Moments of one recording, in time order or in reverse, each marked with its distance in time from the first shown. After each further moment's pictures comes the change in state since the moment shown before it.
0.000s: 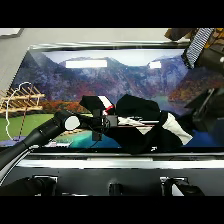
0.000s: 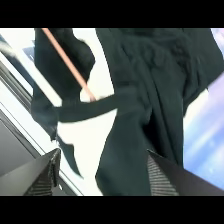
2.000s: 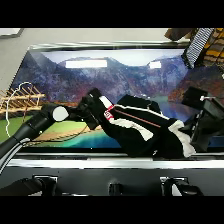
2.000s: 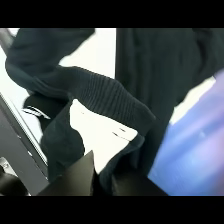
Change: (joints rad) left arm 0.179 0.026 -0.007 0.004 -0.010 -0.621; right arm -0.001 0.149 -0.284 -0.111 -0.084 -0.310
